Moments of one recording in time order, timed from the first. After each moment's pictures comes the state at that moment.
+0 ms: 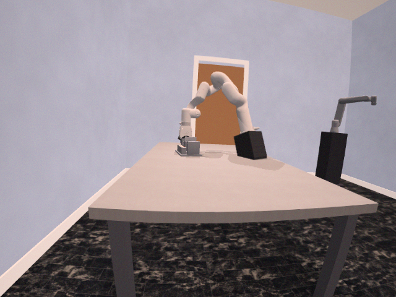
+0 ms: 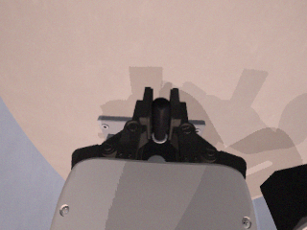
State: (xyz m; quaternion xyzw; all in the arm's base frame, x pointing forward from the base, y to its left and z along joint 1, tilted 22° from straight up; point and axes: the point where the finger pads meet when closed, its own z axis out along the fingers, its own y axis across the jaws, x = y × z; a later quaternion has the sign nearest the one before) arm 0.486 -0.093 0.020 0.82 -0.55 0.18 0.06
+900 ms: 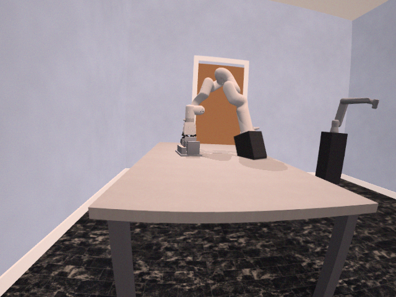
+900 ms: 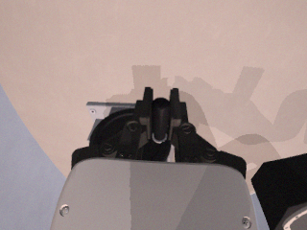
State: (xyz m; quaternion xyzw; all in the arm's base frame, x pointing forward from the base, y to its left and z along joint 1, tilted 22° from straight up) arm 0.451 -0.097 0.044 0.82 -0.55 0.18 0.06
